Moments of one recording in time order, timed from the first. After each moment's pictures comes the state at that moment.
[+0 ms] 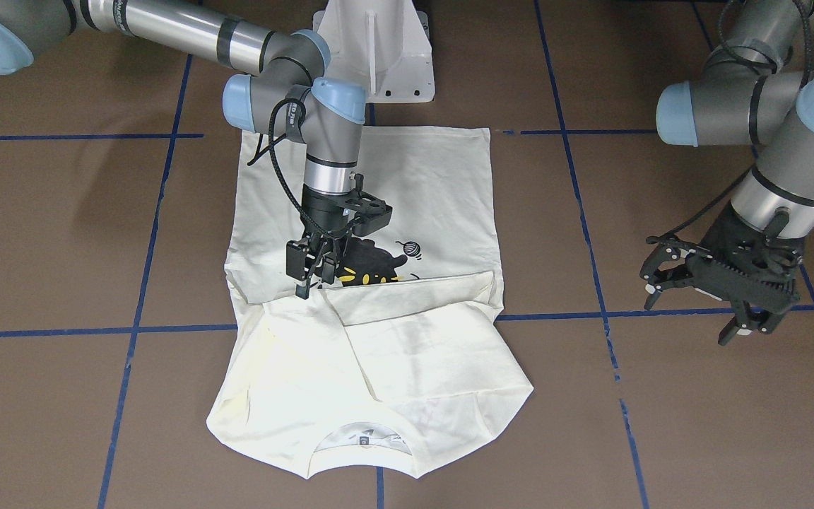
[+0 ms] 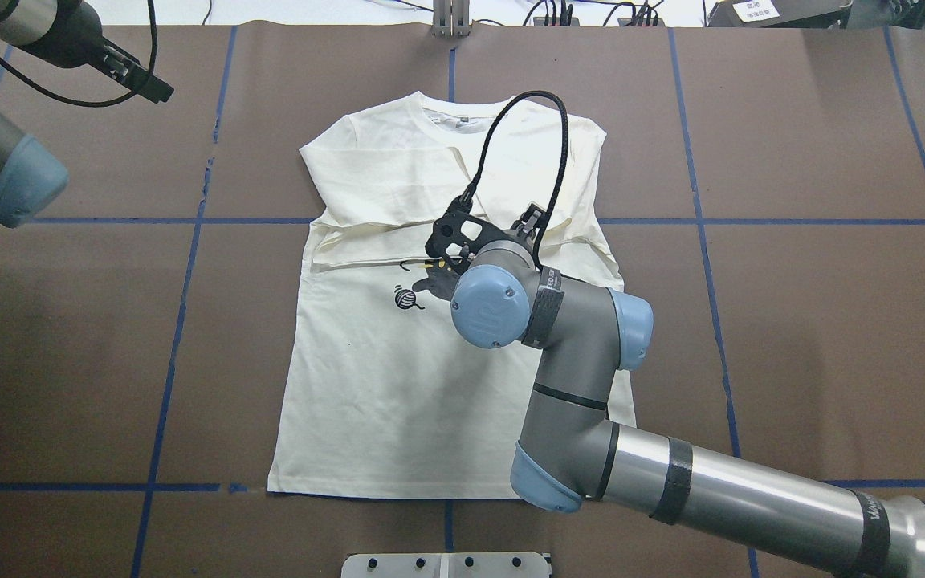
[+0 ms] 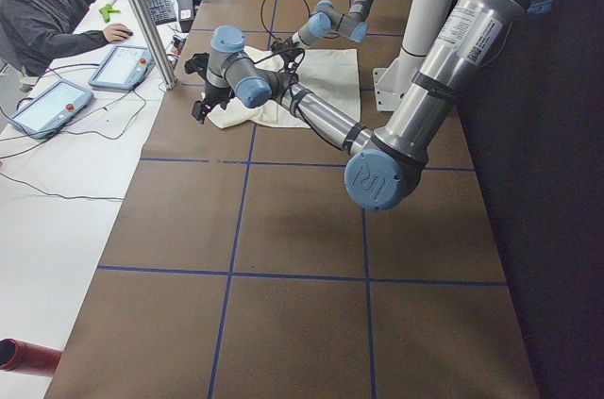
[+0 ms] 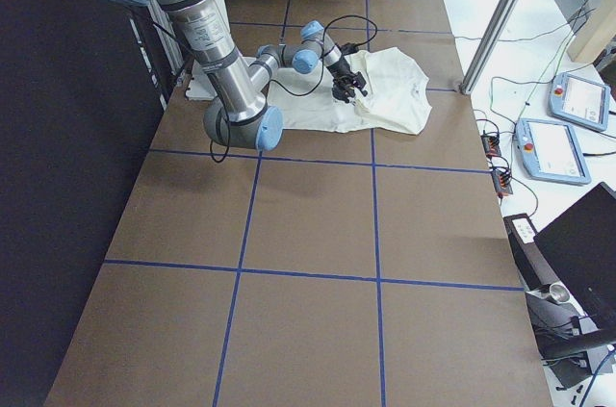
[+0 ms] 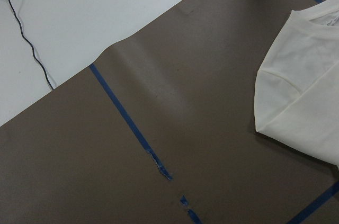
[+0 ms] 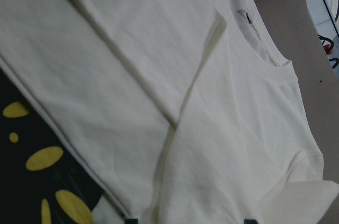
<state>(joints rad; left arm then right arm) -1.09 -2.05 -1.60 -1.91 -2.06 -0.23 0.40 -0.85 1.44 -1.44 1.12 0.32</state>
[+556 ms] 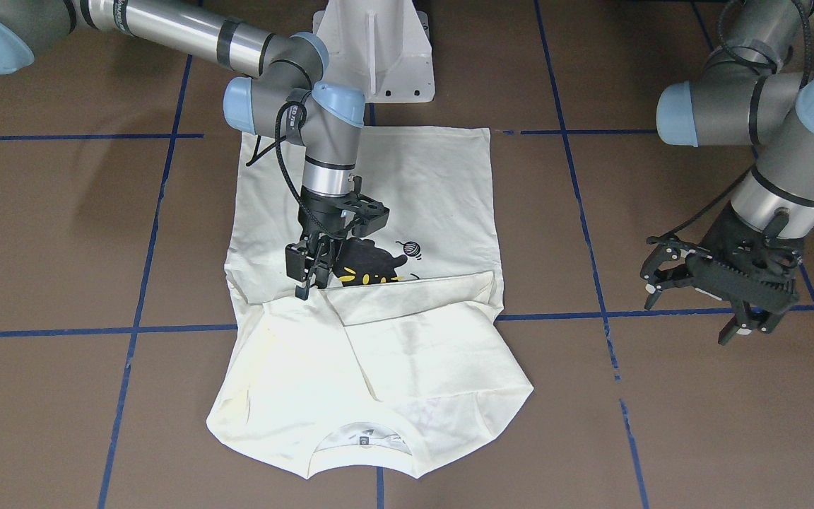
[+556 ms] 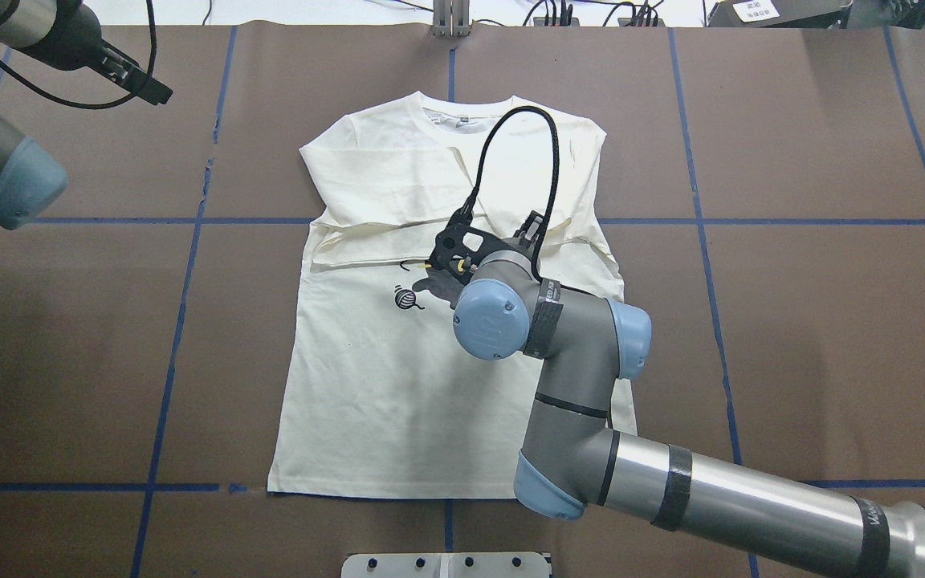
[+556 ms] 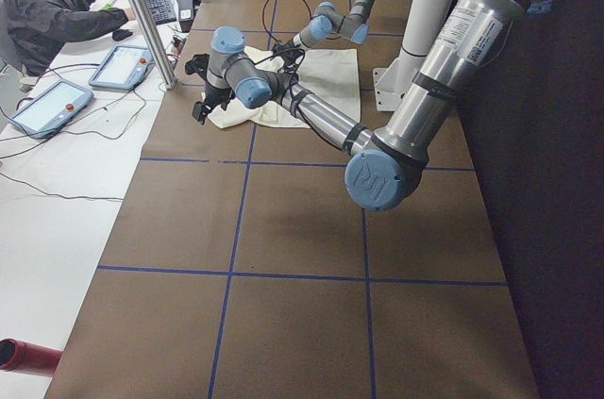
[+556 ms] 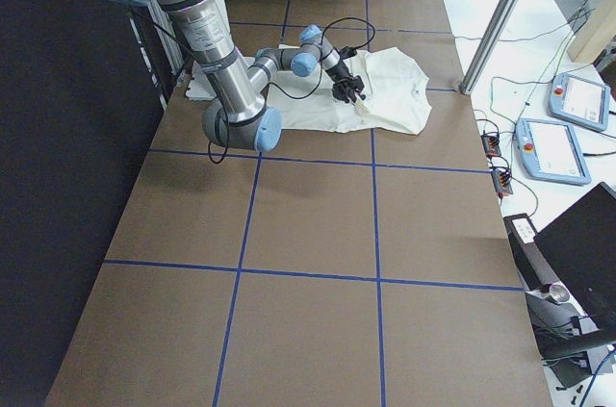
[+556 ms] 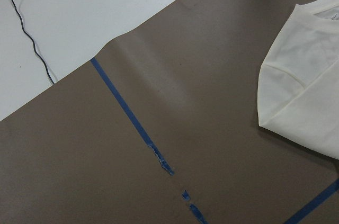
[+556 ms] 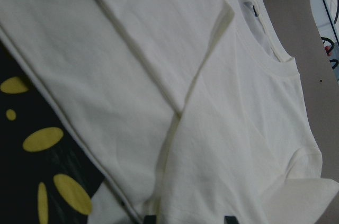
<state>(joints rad) -1.09 -2.05 -1.60 -1.91 -2.06 -0.23 0.39 -0.86 1.43 -1.44 1.10 0.29</state>
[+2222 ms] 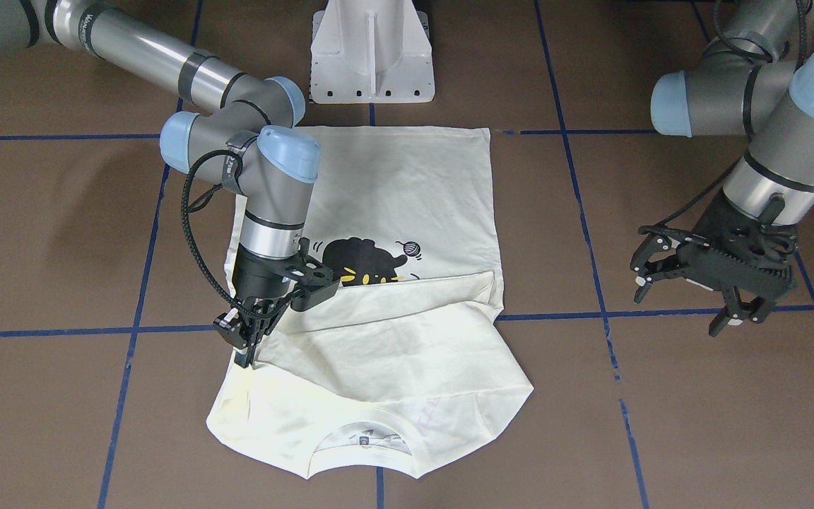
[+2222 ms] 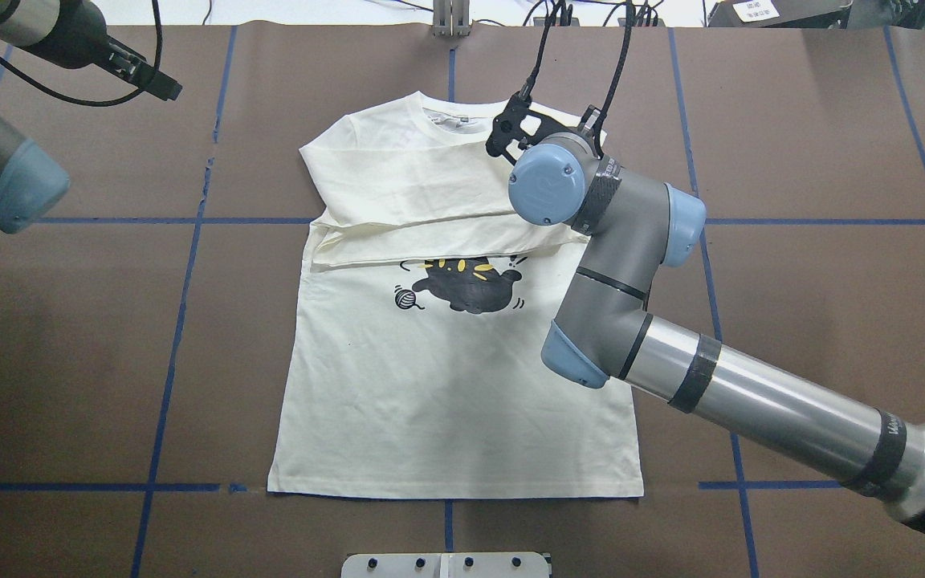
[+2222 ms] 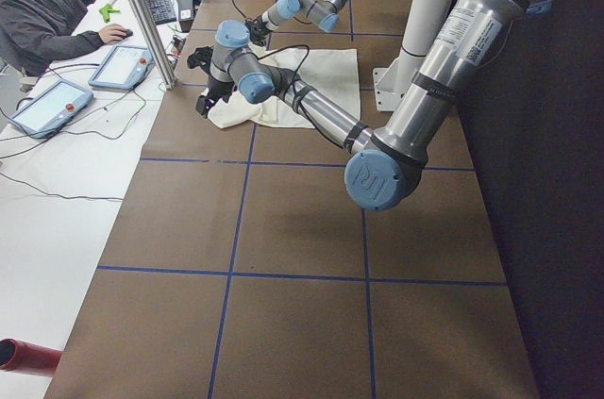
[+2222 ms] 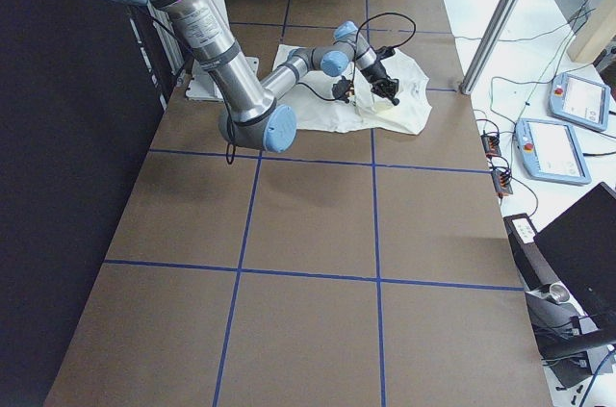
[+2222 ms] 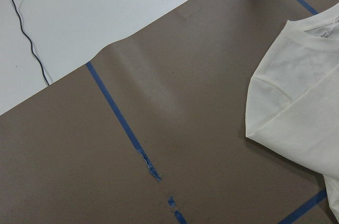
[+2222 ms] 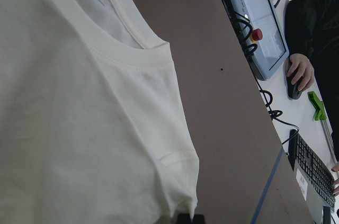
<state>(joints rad) -1.08 -2.05 -1.64 -1.91 -2.06 -0.30 0.61 -0.82 1.34 -1.39 1.17 0.18</state>
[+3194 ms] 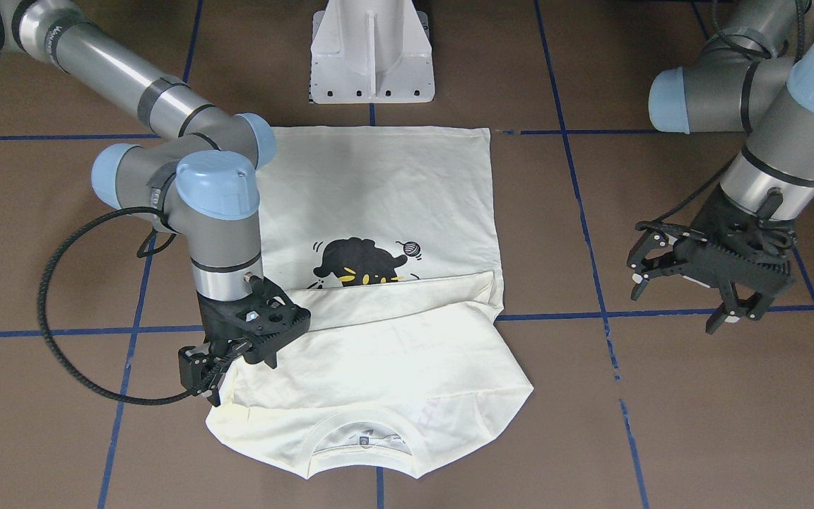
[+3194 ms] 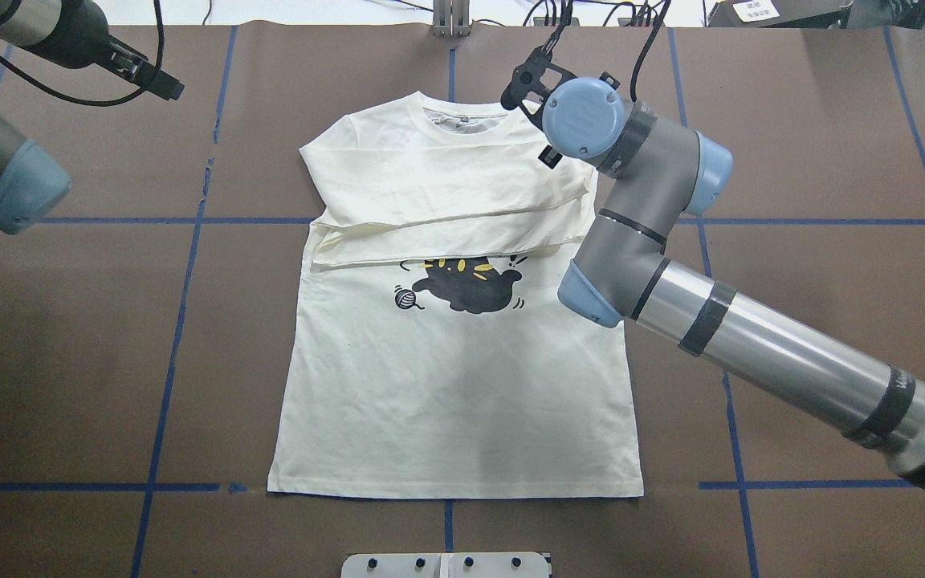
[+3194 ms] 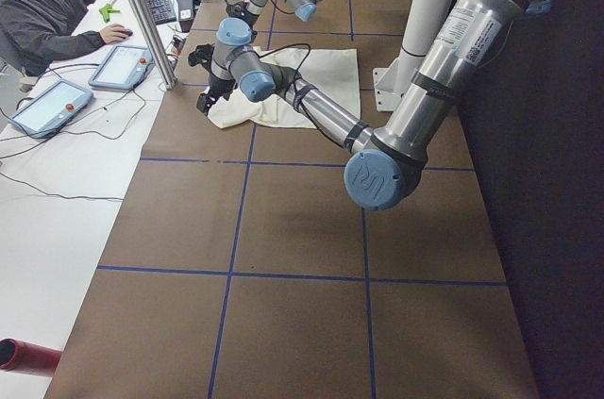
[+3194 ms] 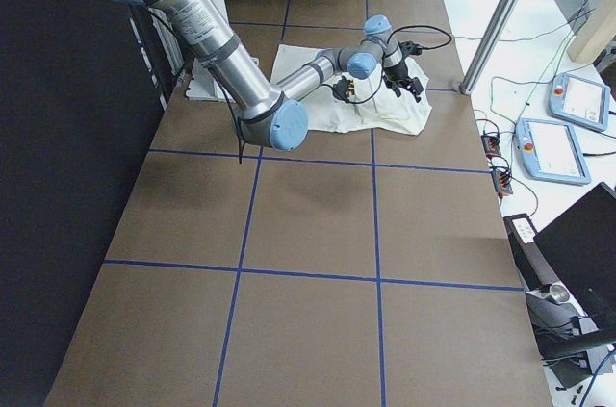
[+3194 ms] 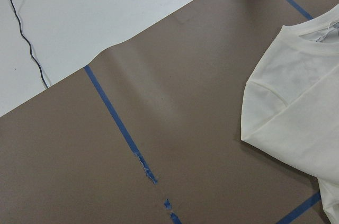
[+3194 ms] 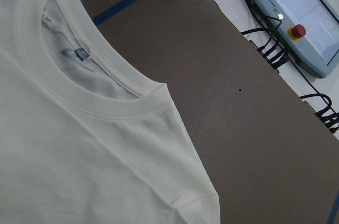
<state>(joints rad) -1.08 -2.05 -1.66 -1.91 -2.06 -0.32 0.78 -0.80 1.33 -1.24 1.65 0.29</state>
